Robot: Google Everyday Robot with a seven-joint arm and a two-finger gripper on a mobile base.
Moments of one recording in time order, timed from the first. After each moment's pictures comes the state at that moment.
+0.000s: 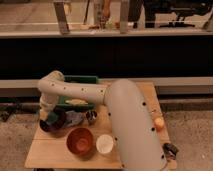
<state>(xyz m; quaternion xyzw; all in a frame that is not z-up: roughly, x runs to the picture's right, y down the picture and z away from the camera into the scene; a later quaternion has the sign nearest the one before) -0.345 0.127 0.828 0.13 -0.39 -0.89 0.20</state>
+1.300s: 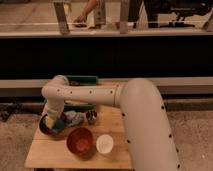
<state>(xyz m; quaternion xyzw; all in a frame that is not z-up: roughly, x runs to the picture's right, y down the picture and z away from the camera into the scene) -0.277 0.159 0.806 0.06 -0.40 -0.89 0.23</state>
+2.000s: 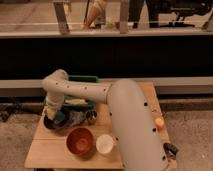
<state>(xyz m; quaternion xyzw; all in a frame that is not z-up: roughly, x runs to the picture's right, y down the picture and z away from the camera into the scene) -0.311 0.127 0.848 0.09 -0.39 -0.89 0.20</state>
